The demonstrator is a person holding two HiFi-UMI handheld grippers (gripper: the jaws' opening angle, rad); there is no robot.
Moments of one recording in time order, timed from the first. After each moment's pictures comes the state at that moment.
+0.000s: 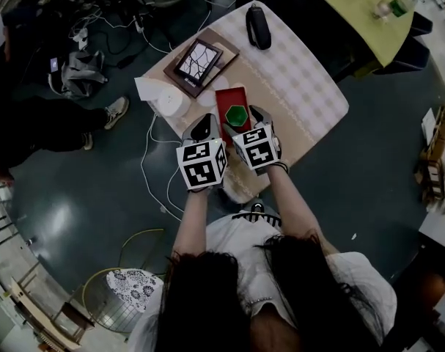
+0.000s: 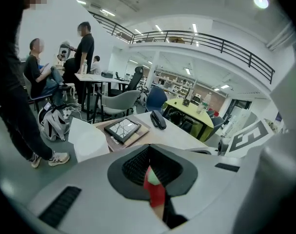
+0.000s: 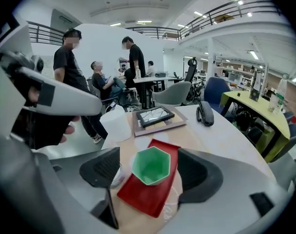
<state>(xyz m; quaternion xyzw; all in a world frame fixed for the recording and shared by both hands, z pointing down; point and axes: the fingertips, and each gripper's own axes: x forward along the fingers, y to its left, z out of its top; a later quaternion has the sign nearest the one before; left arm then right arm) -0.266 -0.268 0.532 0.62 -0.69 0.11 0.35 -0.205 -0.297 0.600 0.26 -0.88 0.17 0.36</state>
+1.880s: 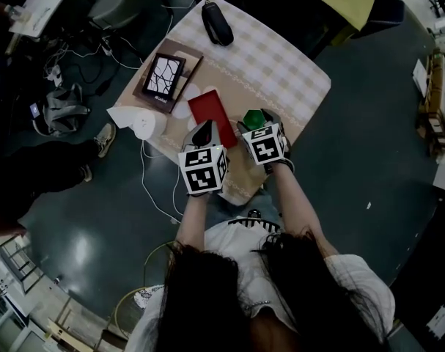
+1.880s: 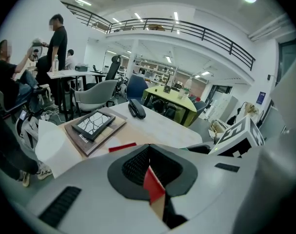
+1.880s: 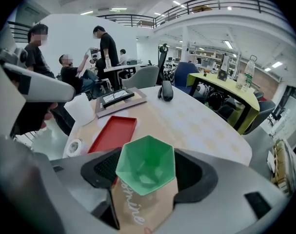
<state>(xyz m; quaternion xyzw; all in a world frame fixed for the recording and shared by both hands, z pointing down) -0.196 -0.301 0.559 0.70 -0.60 0.17 0.35 -0.088 -0.332 0.647 0.38 -0.80 0.22 0.41</state>
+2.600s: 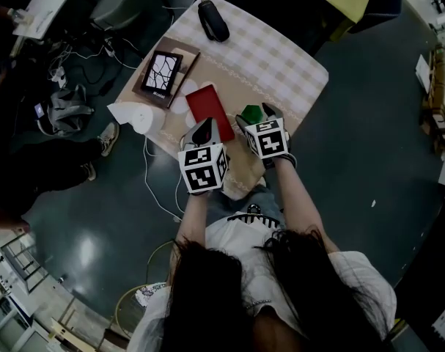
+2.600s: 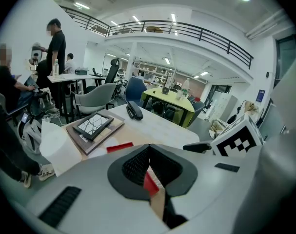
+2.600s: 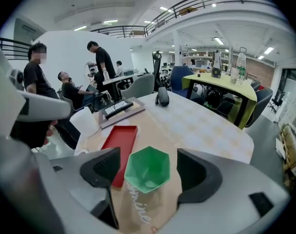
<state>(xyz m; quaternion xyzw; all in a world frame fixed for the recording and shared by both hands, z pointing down) -0.180 -0.287 0.548 0.70 -0.61 0.17 0.33 -0.077 -0.330 0.632 0.40 -0.81 0.25 0.35</state>
